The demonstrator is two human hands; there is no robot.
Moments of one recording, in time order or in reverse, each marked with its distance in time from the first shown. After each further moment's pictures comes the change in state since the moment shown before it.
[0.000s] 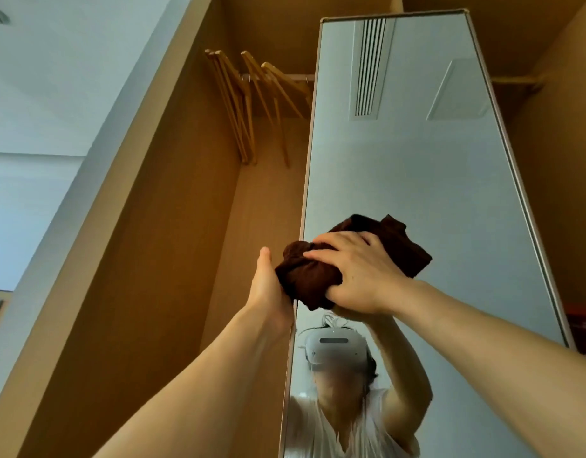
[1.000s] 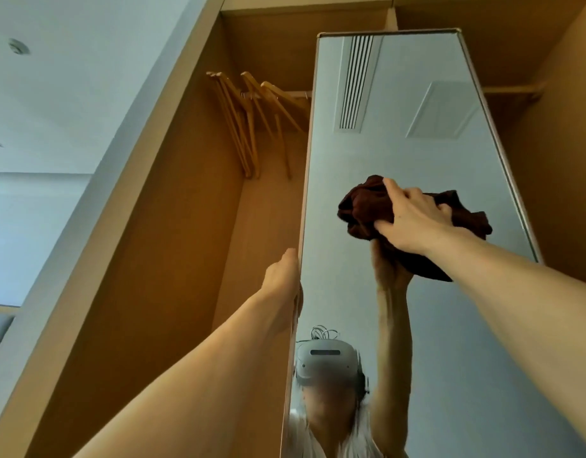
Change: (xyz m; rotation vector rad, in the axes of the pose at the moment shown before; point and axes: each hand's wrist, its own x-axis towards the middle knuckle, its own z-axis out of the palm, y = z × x) left_hand 0.015 0.018 0.027 0.441 0.207 0.069; right_hand 0.029 0.077 -0.060 -0.026 0.086 0.603
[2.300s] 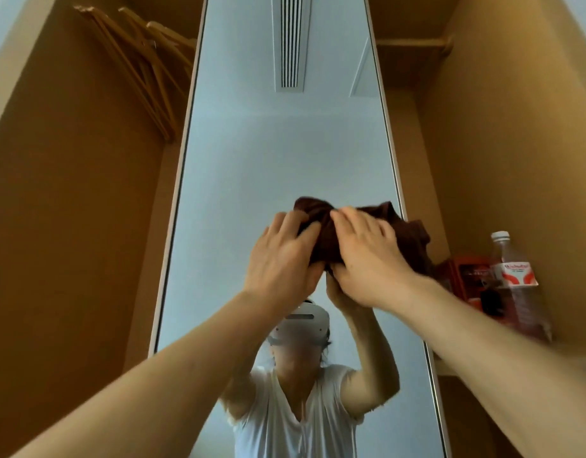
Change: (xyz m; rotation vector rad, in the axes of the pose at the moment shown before) left_hand -0.060 -0.066 0.135 1.191 0.089 1.341; right_hand -0.122 0.109 0.025 -0.052 -0.012 -0.216
